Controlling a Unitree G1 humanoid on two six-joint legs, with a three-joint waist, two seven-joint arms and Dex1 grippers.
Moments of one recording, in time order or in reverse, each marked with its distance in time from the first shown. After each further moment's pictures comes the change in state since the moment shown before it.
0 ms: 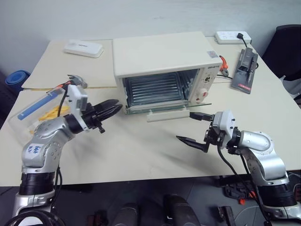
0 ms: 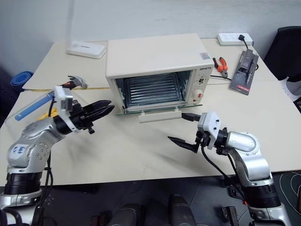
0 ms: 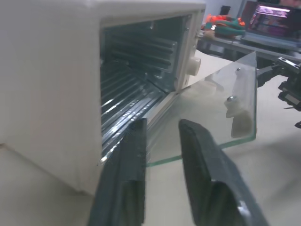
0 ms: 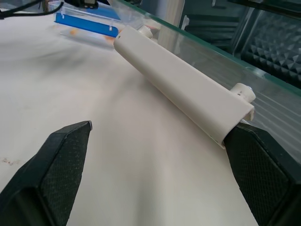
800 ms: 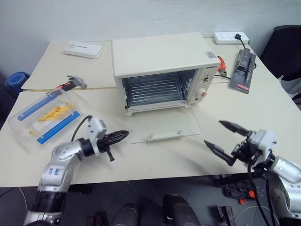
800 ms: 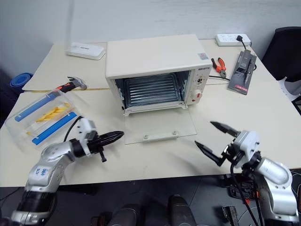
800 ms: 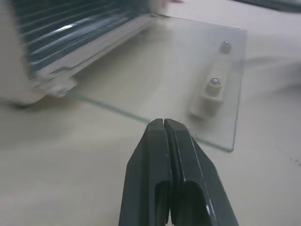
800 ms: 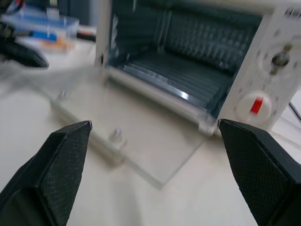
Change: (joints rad) left arm 0.367 -0.094 0.026 -0.054 0.152 -0.199 0.013; right arm 0.237 0.005 -0.252 -0.046 0.157 -0.128 -0.056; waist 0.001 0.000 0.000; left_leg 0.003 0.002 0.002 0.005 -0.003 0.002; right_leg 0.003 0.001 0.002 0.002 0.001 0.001
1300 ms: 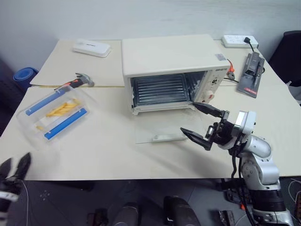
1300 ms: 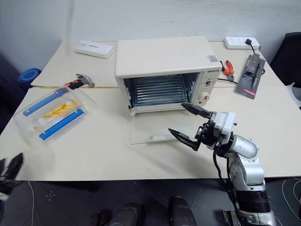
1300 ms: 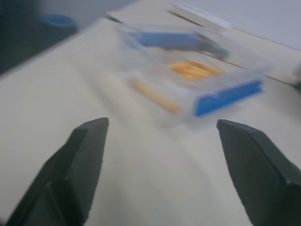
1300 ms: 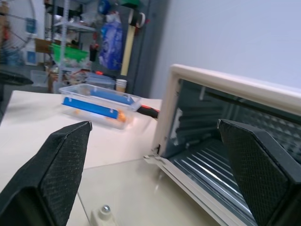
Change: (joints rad) left arm 0.460 -0.074 0.800 -0.038 -0.389 0.175 0.471; right arm -0.212 0.134 0.190 0.067 -0.007 -0.088 0.115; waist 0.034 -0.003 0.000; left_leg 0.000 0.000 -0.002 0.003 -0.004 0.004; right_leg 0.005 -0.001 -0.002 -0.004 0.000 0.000
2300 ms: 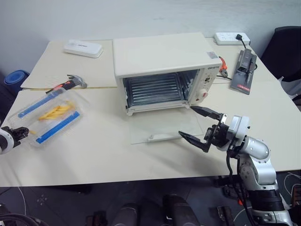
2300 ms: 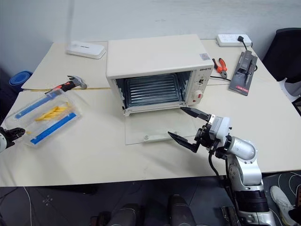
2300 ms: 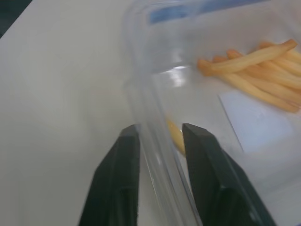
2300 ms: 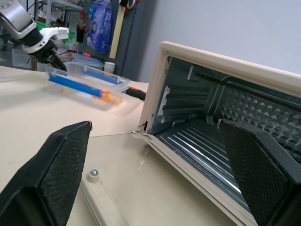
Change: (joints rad) left arm -0.751 0.547 -0.366 0.532 0.169 0.718 0.260; right arm 0.012 -0.012 -0.002 0.038 -0.056 -0.051 -0.018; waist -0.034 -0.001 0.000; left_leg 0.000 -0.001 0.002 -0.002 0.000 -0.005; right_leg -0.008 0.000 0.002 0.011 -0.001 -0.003
